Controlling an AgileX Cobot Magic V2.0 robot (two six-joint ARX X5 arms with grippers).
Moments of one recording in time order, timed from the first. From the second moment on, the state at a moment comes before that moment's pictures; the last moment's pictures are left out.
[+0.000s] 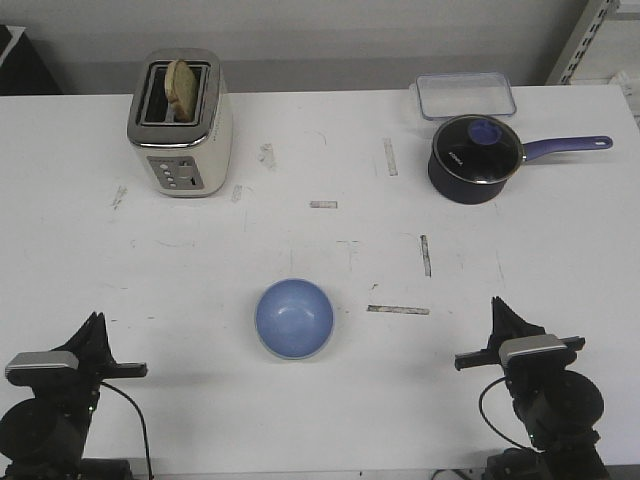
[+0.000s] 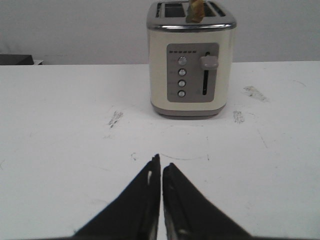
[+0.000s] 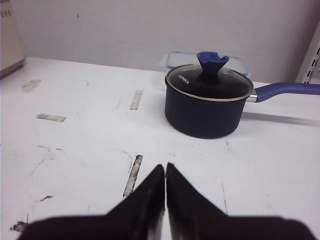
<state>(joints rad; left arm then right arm) -0.05 0.18 0.50 -0.34 -0.08 0.01 0.16 0.27 0.44 -0.35 0.05 -0.04</state>
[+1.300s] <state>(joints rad) 0.01 0.01 0.03 0.02 -0.02 0.01 0.16 0.27 0.44 -0.35 0.05 -0.04</state>
